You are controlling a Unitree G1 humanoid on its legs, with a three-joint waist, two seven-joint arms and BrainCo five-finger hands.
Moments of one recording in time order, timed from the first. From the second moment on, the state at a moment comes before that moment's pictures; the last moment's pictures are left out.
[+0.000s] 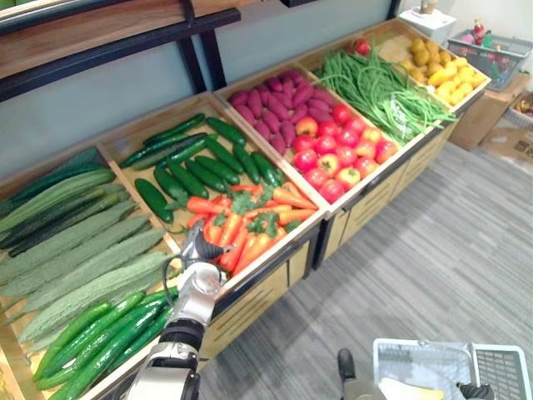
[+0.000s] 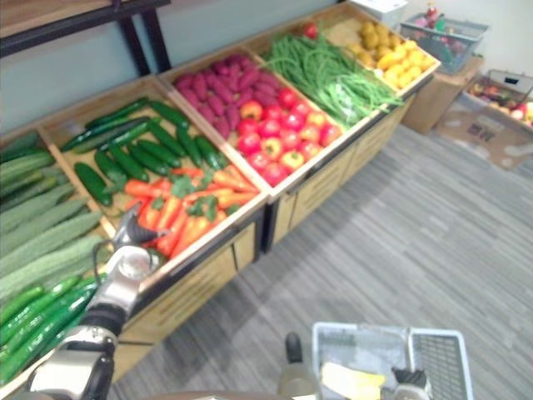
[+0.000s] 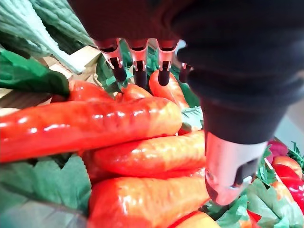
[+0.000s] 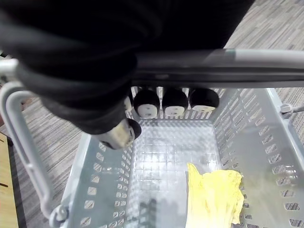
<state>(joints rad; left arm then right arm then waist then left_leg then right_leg) -0.41 0.26 0.02 0.73 0.49 0.08 0.37 0.08 -0.23 -0.49 0.99 -0.30 0.02 -0.27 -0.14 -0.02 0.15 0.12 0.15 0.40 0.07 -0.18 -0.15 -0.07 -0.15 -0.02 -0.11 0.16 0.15</state>
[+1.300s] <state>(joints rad) -0.44 0.27 0.05 0.79 0.52 0.08 0.42 0.07 -0.23 -0.46 0.99 -0.31 0.01 -0.28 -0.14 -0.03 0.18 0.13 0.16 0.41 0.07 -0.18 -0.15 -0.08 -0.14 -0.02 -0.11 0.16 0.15</state>
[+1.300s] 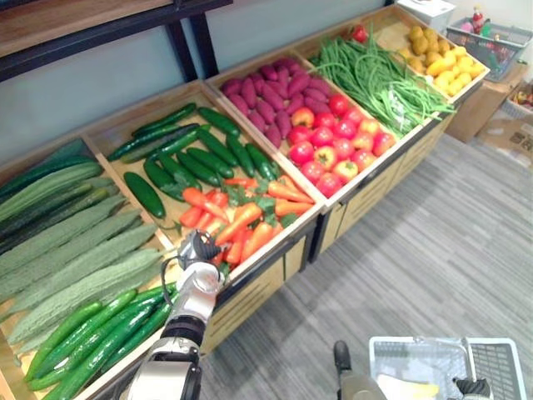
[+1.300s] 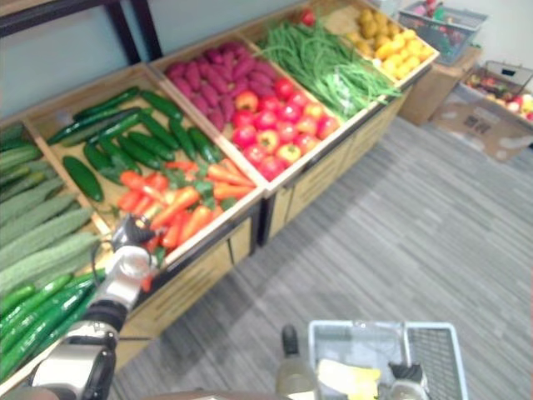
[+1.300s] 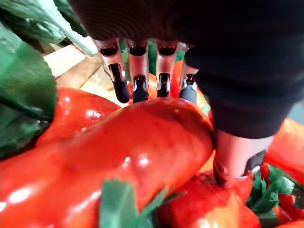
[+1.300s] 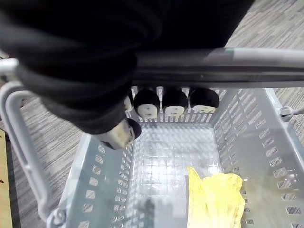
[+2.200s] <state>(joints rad) -0.51 0.36 0.04 0.56 0.53 0.07 0.48 0.07 -0.23 -0.46 0.99 -0.31 -0.01 -0.28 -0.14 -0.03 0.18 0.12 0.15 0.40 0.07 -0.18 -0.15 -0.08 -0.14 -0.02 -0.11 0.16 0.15</state>
